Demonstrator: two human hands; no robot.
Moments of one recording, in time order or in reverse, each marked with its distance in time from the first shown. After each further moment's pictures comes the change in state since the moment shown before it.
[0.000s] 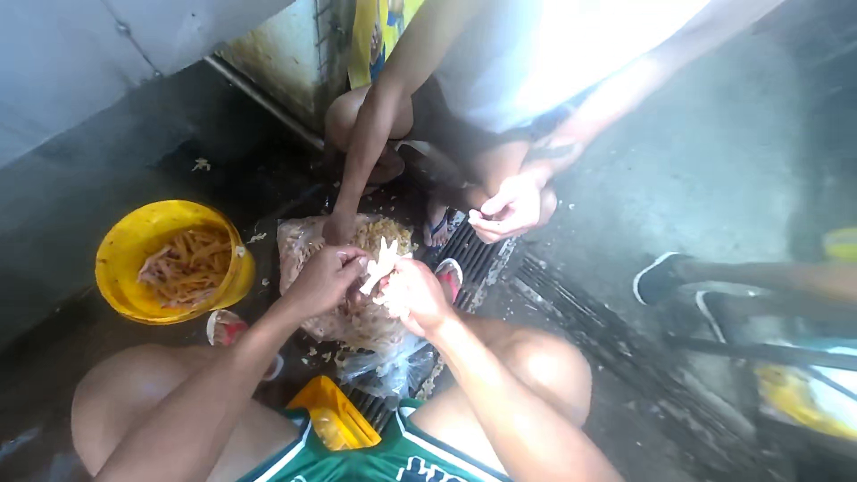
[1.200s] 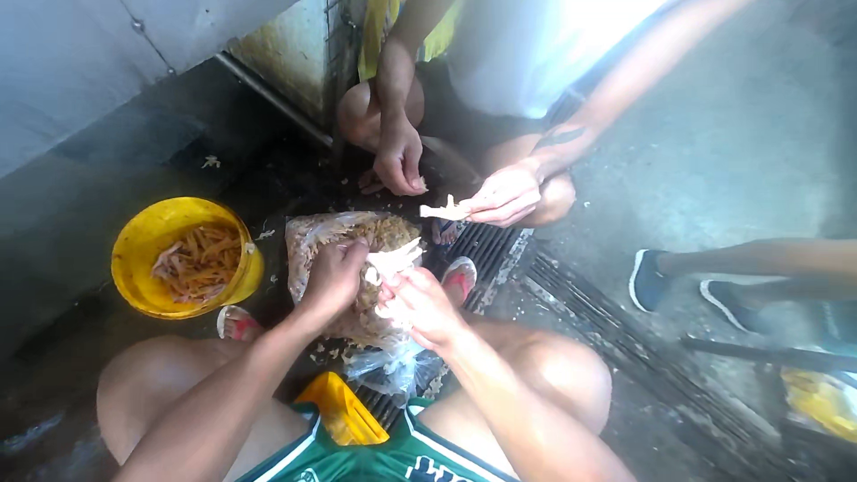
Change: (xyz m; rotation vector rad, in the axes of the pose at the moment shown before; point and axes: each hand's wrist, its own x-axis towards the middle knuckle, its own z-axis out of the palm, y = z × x) left_hand 0.000 0.000 0.015 -0.096 0.354 -0.123; right_hand -0.015 0.003 0.009 0.007 -0.212 -0.061
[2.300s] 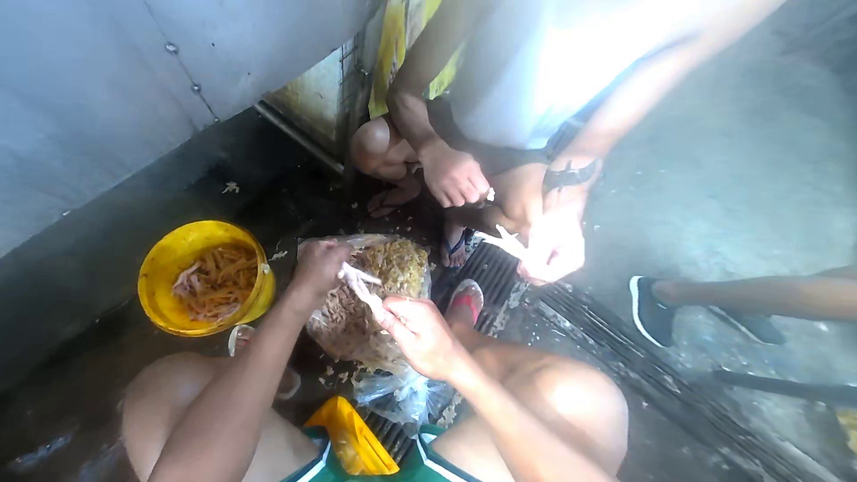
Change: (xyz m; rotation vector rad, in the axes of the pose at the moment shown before) left_hand 0.041 -0.005 -0.041 -0.084 0.023 -0.095; right_hand -0.003 -0.001 0.004 -0.929 -0.081 -0.322
